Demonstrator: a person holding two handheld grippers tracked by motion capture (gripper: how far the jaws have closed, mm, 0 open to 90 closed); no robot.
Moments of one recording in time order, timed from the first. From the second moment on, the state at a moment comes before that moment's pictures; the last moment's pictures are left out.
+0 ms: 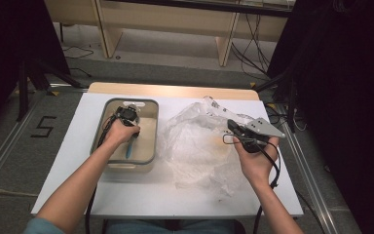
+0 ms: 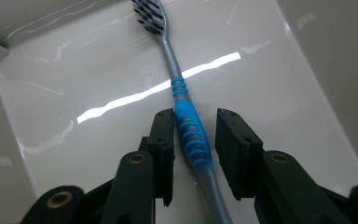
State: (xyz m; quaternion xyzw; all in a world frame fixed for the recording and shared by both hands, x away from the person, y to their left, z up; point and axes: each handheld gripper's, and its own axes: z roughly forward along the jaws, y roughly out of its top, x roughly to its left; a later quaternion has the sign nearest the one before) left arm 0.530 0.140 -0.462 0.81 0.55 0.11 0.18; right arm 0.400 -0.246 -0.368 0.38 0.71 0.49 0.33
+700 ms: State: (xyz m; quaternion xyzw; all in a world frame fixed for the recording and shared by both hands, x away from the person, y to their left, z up) left arm 0.537 0.132 -0.459 0.82 0.55 0.10 0.15; right arm 0.400 -0.246 -0.368 0.38 0.71 0.49 0.33
